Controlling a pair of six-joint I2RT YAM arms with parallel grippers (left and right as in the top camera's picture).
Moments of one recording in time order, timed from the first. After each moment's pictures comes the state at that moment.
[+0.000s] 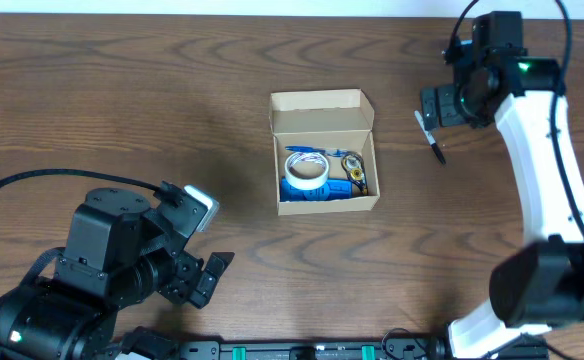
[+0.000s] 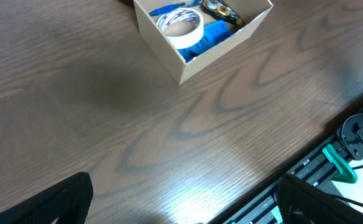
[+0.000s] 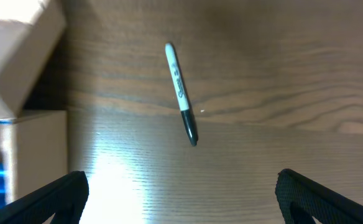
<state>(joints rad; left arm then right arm) -0.39 0.85 1.26 -1.34 0.24 0.12 0.00 1.79 1.67 -1.09 0.07 -0.11</state>
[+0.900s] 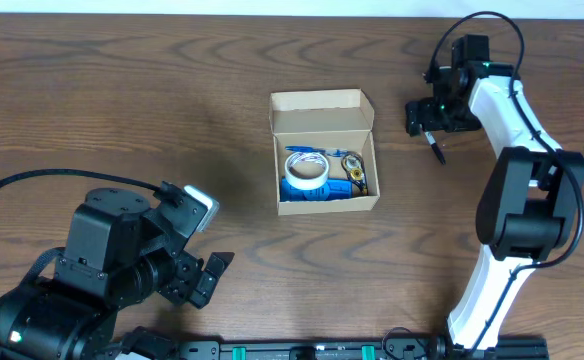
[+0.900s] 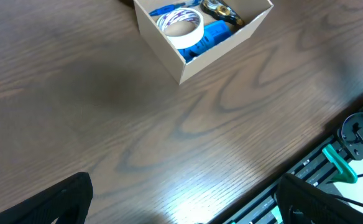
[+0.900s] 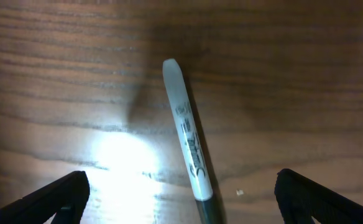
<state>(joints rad) -0.39 0.85 1.26 -1.34 0.24 0.12 -0.07 2.15 1.67 -0.87 -0.07 -0.14</state>
